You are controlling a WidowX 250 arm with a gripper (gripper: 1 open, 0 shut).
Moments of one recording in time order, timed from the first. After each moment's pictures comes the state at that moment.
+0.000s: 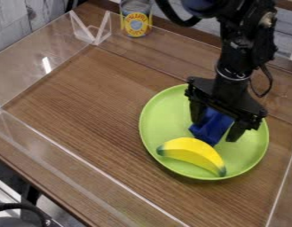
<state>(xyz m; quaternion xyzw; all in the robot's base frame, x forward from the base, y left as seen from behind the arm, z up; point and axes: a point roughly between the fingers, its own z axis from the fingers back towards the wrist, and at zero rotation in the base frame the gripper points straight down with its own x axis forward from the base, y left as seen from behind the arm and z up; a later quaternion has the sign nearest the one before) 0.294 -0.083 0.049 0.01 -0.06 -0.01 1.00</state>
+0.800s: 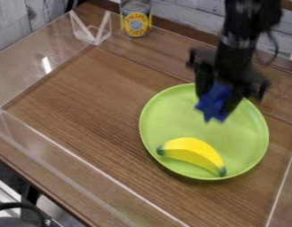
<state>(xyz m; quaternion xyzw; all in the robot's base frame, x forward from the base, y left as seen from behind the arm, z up) 0.311 -0.061 0.106 0.02 -0.08 -0.01 1.00</state>
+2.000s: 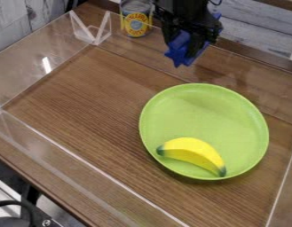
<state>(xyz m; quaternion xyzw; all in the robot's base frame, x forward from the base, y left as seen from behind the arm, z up) 0.363 0.024 0.106 0.03 -0.15 -0.01 0.99</state>
